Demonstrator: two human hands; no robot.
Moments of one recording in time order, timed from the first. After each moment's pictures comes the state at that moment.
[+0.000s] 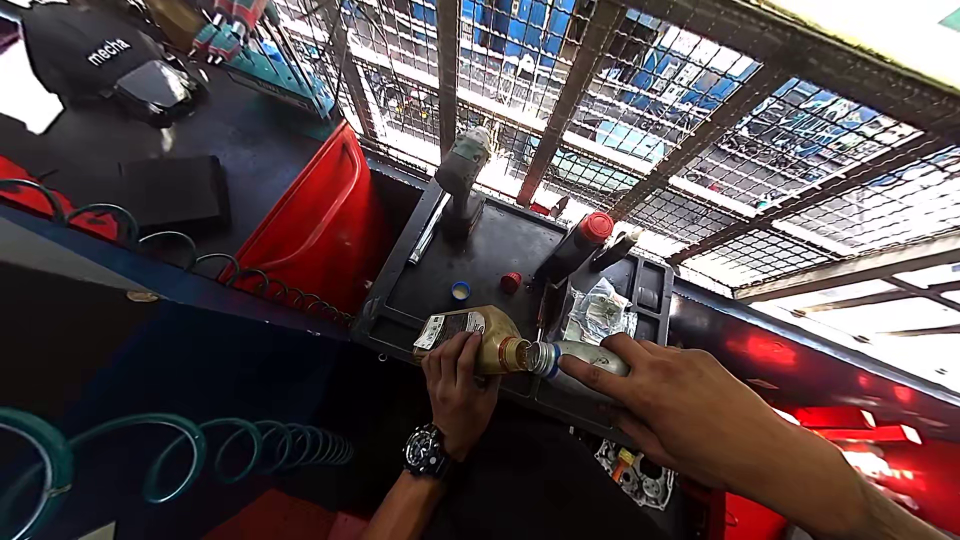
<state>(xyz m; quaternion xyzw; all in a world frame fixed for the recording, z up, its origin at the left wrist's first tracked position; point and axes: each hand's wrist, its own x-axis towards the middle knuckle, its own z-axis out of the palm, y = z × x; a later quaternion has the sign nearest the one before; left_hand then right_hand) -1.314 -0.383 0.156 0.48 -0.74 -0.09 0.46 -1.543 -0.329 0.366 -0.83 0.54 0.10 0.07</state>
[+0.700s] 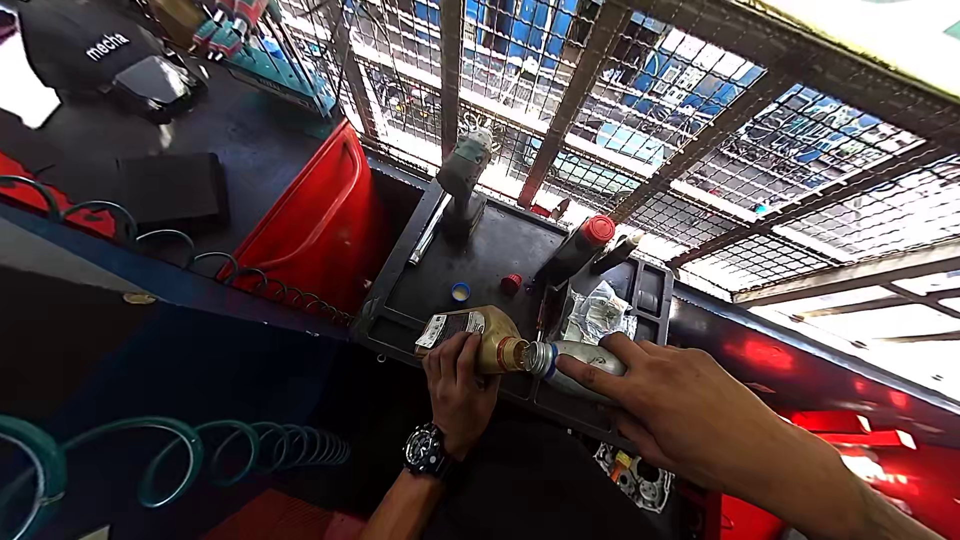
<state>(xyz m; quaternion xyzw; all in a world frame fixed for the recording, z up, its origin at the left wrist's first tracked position) -1.316 -0.386 0.153 0.48 -0.74 -0.10 0.46 -1.540 -0.337 0.369 -0.83 0.54 0.12 0.06</state>
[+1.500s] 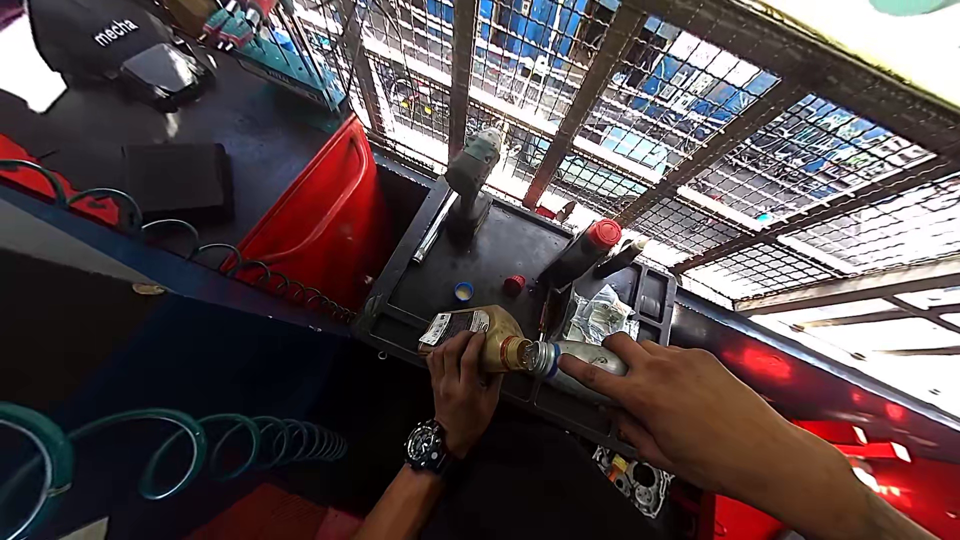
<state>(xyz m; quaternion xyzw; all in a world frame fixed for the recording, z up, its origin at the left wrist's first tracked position) -1.318 -0.388 0.151 0.48 -0.73 -0.11 0.46 -1.535 -0.345 0.373 -0.83 0.53 0.14 0.05</state>
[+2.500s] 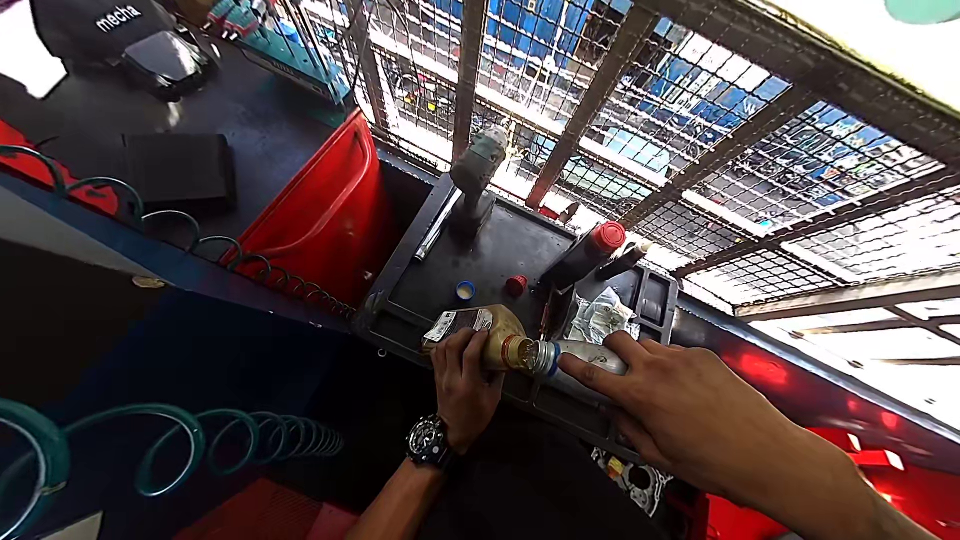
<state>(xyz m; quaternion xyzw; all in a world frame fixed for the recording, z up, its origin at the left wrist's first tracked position) -1.322 -0.391 0.149 0.49 -0.72 -0.13 0.47 -1.530 -0.354 0.377 -0.84 0.52 0.16 0.05</state>
